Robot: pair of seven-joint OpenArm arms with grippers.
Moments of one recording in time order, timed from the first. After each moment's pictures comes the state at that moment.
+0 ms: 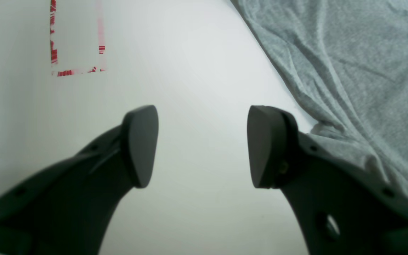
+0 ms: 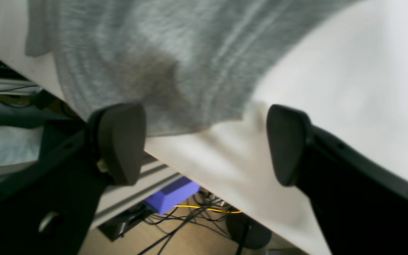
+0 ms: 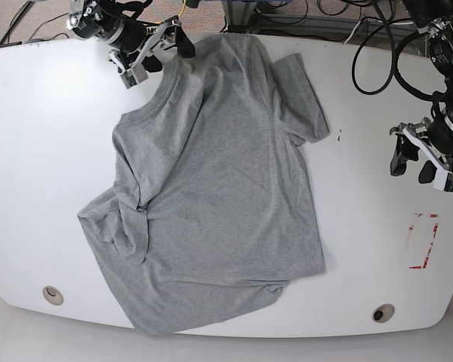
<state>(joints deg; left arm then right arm) 7.8 -22.4 -31.4 112.3 -39.3 -29.6 64.5 -35.1 4.4 17.1 107.7 35.7 39.9 -55.5</state>
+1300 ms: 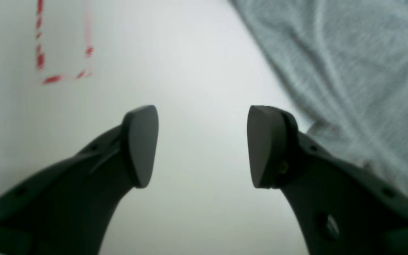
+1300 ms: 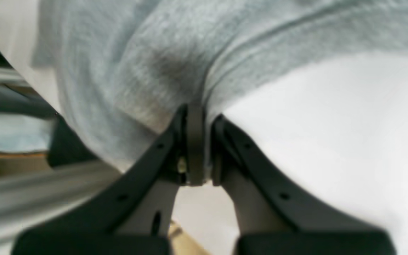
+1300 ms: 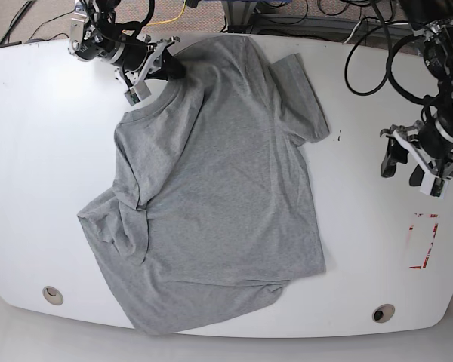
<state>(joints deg) 5.4 -20.4 -26.9 112.2 -34.6 -28.5 64.6 -27.9 9.6 13.6 98.1 37.8 40.9 -53.8</state>
